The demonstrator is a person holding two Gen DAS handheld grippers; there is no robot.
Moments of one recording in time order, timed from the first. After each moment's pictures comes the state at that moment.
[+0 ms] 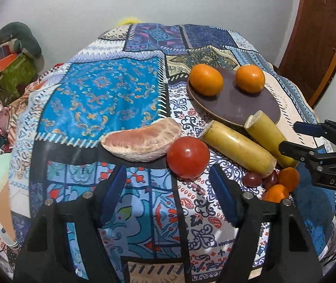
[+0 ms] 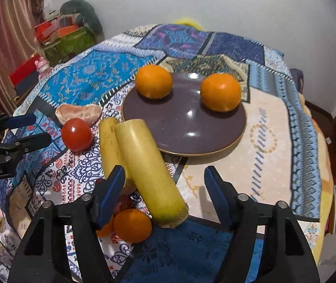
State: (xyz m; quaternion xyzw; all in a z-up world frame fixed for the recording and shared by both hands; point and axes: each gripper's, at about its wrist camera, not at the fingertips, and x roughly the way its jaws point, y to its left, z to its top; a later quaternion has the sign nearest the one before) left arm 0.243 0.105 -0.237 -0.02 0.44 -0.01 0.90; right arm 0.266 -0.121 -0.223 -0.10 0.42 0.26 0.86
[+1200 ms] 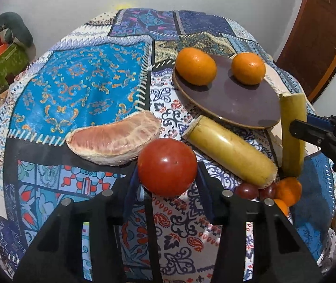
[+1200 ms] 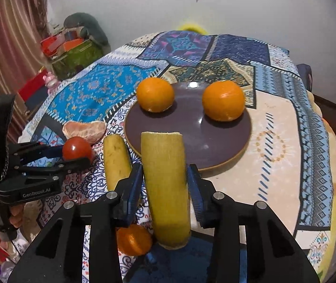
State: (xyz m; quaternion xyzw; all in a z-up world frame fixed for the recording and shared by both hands) left arm 0.269 0.087 -0.255 -0.04 0.47 -0.02 0.88; right arm 0.281 -0.135 -0.214 -0.05 0.41 0.29 0.87
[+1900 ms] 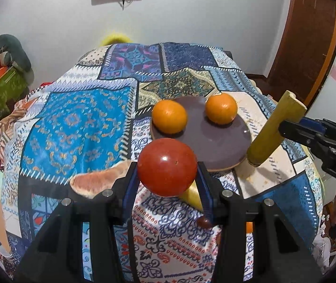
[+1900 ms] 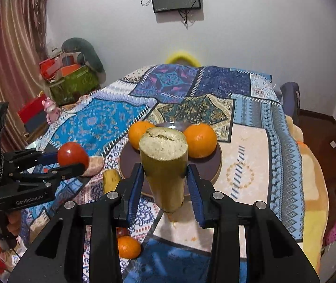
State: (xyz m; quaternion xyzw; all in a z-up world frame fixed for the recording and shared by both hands) left arm 0.278 0.055 -0.190 -0.02 0.41 -0.04 0.91; right arm 0.278 -0.161 -0.164 -0.03 0.34 0.27 0.90
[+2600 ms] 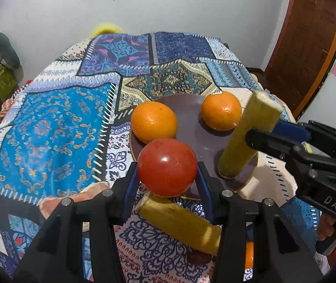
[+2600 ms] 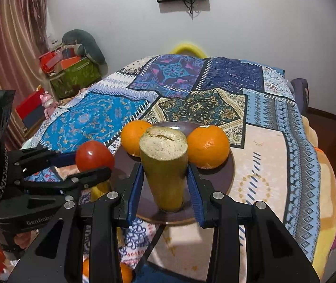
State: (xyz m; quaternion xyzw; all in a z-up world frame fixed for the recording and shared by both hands) left arm 0.339 0.039 -0.223 -0.03 0.44 -0.05 0.90; right arm 0.318 -0.138 -0.188 -0.04 0.36 0.29 0.89
